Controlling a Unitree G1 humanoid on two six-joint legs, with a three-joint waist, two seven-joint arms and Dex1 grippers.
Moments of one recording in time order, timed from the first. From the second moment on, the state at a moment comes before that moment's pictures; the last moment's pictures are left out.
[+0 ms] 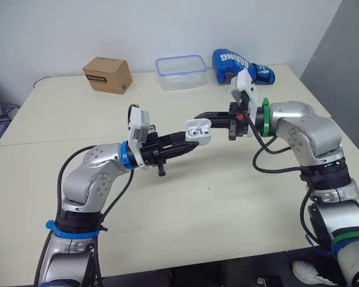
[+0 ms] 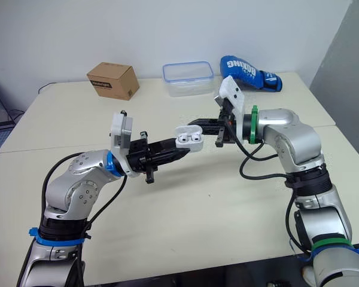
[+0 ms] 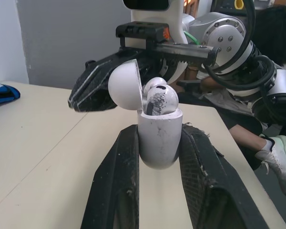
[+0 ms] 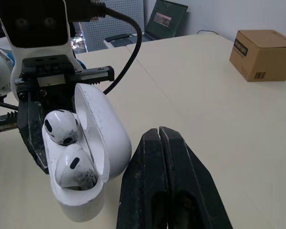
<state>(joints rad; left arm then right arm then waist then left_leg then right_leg) -0.51 0.48 0.02 -0.18 -0.66 0.50 -1.04 -0.94 -0.51 0.14 0.01 0.47 0.70 1.02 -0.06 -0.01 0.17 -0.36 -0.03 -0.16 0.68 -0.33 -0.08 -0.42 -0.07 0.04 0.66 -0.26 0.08</state>
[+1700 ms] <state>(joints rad) -0.52 0.51 0.08 -0.13 -0.82 0.92 -0.80 -0.78 -0.86 0.19 -0.19 0.31 0.48 1.24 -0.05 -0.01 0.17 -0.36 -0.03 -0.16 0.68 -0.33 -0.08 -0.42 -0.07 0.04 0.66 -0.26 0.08</state>
